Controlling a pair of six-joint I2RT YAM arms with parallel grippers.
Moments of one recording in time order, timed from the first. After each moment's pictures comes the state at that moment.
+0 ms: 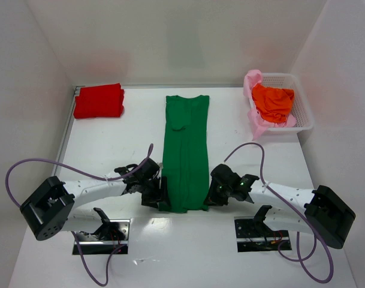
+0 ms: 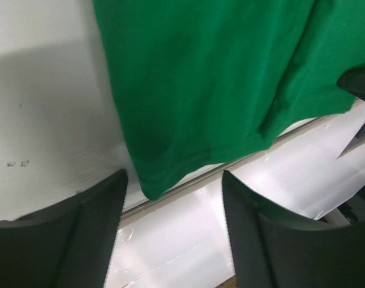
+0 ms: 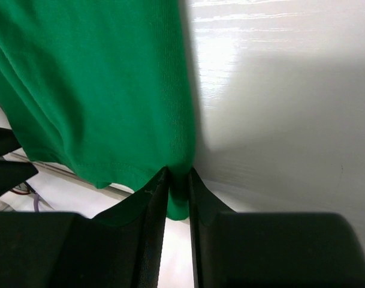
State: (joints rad) left arm -0.78 1.28 0.55 -0.40 0.32 -0.87; right arm 0.85 1.11 0.40 -0.35 -0.11 1.14
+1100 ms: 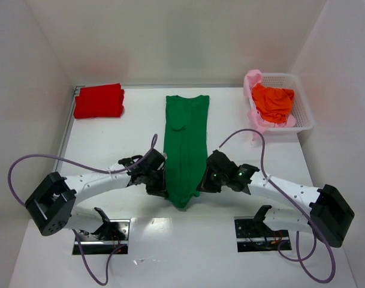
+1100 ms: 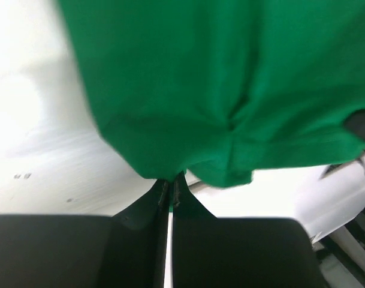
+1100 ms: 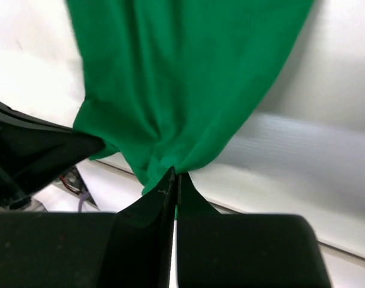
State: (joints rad) left arm -0.79 1.34 0.73 -0.49 0.23 -0.86; right arm 0.85 1.13 0.61 -0.41 -0.06 1.11
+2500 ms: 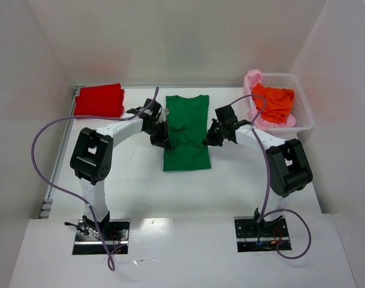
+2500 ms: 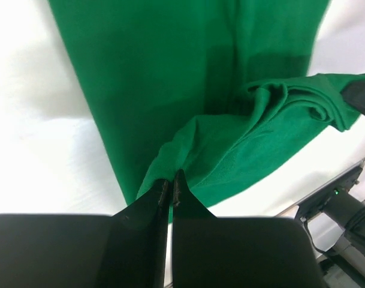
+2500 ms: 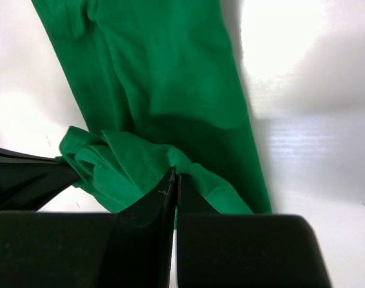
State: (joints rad) left arm -0.39 1.95 1.42 -0.62 0.40 -0.47; right arm 0.37 1.69 1.08 -0.32 -0.17 0.83
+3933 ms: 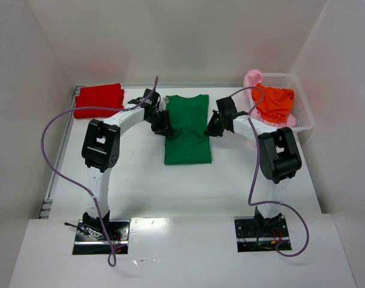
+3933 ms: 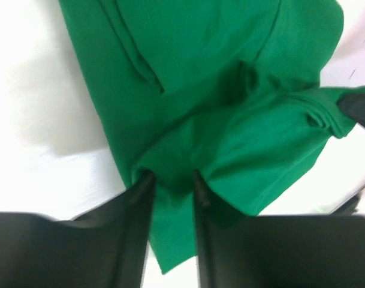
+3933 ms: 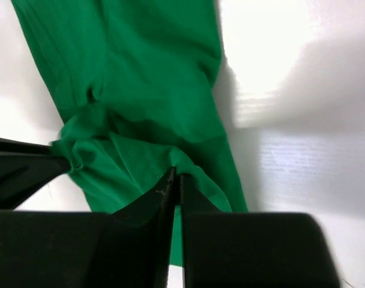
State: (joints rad) left arm -0.31 2.18 1.70 -0.61 0.44 -0.39; right arm 0.30 1.89 1.27 -0.30 -0.17 0.75
